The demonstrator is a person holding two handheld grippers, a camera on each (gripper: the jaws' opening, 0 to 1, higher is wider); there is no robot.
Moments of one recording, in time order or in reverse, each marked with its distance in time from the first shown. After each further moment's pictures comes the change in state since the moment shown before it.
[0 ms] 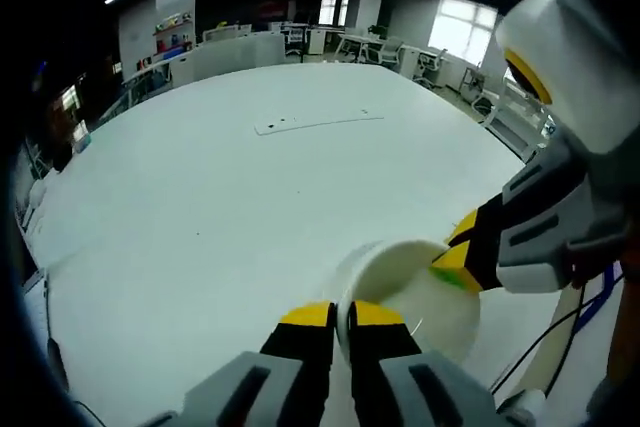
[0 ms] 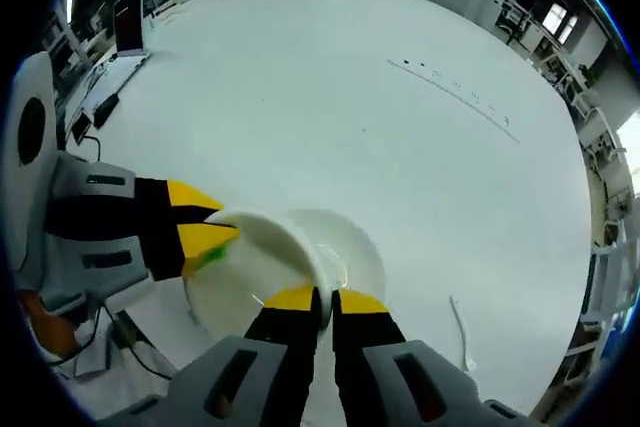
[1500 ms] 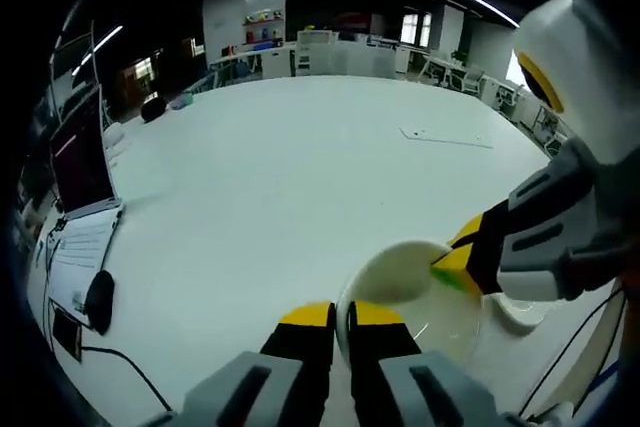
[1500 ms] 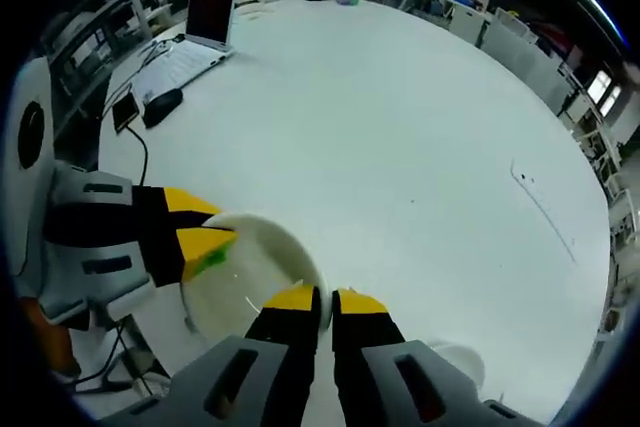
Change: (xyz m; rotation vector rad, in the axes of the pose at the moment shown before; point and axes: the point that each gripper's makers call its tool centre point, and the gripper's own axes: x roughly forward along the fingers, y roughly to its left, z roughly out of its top) left arm -0.092 0.157 -0.069 -0.205 -0.085 0.273; right arm 0.028 0.160 0.113 -0.257 -0.137 0.101
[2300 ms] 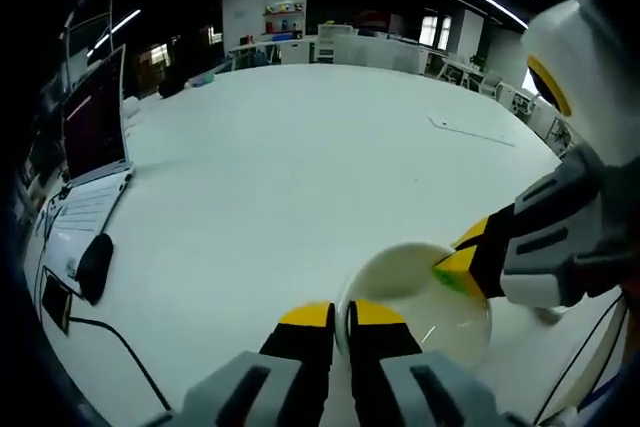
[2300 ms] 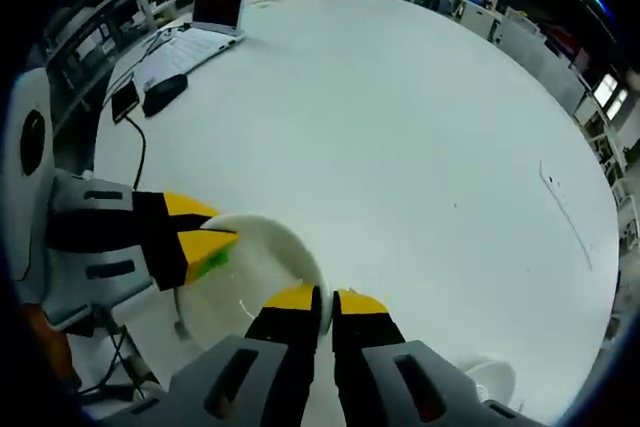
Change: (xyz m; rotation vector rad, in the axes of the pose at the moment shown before) left arm 0.020 0.051 -0.036 -0.081 0.019 0.041; right arm 0.047 0.041 0.007 -0.035 0.016 0.023
